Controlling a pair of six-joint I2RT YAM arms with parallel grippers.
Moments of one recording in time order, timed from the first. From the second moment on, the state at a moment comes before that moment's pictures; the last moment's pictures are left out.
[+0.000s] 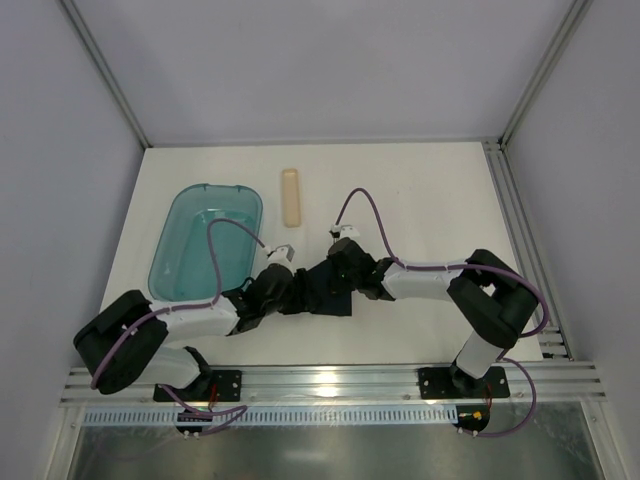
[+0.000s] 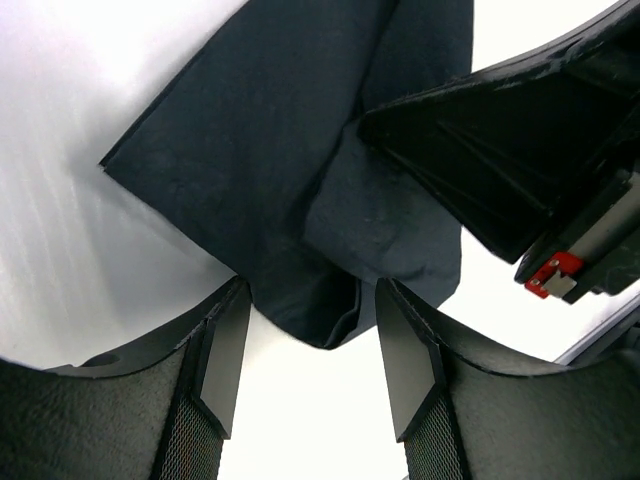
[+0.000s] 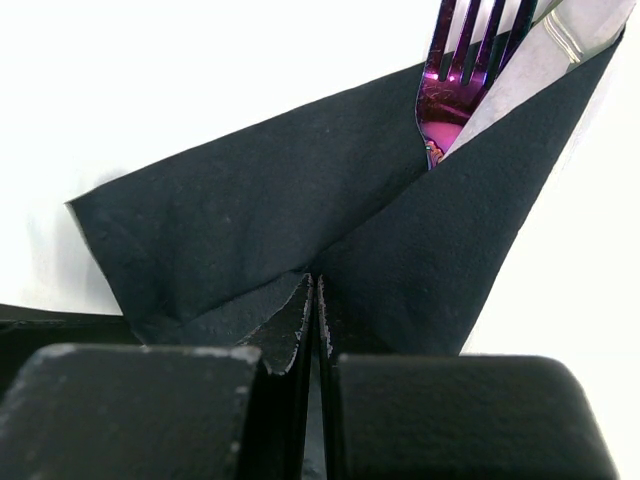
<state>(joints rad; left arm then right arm) -0.86 1.34 0.43 0.21 -0.08 -0.86 0.87 1.68 0.81 0.03 0.15 0.62</state>
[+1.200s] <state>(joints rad) -0.86 1.38 0.47 0.25 -0.15 -0.78 0.87 1.66 0.73 0.17 0.12 0.67</state>
